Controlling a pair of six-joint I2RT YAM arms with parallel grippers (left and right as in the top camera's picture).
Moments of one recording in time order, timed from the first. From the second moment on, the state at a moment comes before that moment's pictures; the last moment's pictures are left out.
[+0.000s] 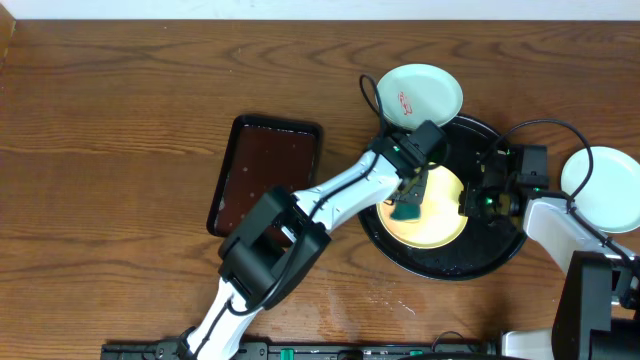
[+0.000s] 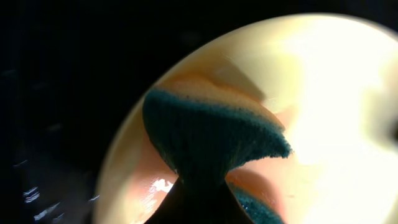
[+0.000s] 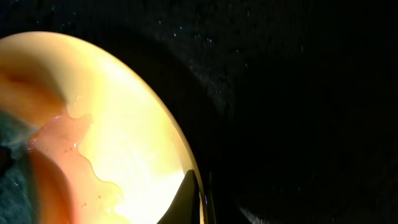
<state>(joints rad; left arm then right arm) -0.83 2.19 1.64 -0.70 0.07 -0.58 -0.08 1.60 0.70 -0.29 -0.29 0.08</state>
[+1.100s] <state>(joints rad) -0.89 2.19 1.64 -0.79 -0.28 -0.53 -0.06 1.59 0.68 -0.27 -0.32 0.07</state>
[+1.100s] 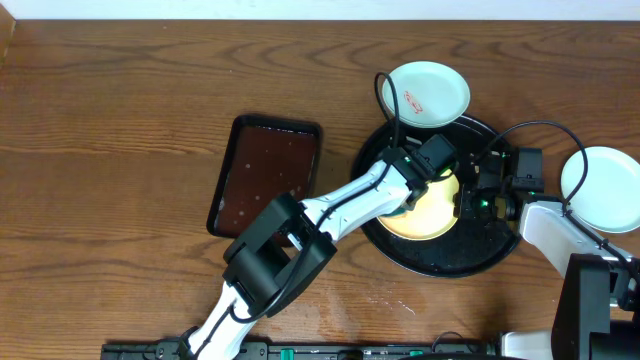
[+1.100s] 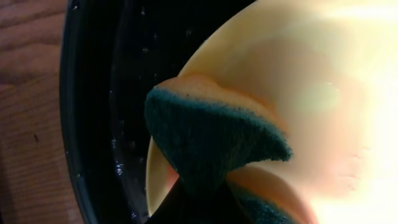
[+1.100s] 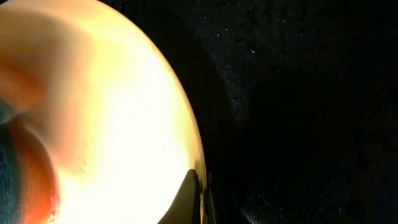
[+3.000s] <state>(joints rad) -0.78 2.24 1.66 -0.57 0.38 -0.46 -0.06 1.60 0.68 -0.28 -0.33 0.08</state>
